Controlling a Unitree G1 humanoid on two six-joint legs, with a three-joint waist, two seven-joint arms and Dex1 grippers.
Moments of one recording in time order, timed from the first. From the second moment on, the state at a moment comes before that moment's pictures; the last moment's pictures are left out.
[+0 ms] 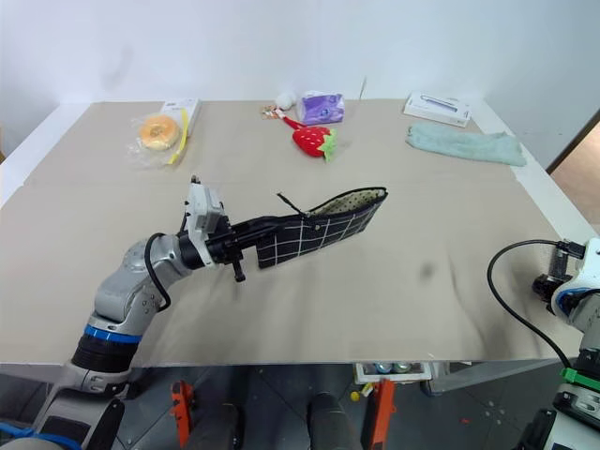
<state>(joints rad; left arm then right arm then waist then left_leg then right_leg) -0.50 0.32 -0.10 -0.05 -0.50 0.29 -0.92 -0.39 -0.80 -0.64 0.32 0.22 1.05 0.21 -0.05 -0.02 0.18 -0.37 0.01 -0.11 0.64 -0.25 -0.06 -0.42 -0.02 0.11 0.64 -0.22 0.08</state>
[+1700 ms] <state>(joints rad) -0.54 0.31 -0.12 -0.01 -0.46 0.28 -0.99 -0.64 -1.14 0.08 -0.10 -0.02 -0.18 1.22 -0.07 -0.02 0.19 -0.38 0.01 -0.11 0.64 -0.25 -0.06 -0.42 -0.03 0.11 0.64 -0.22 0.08</state>
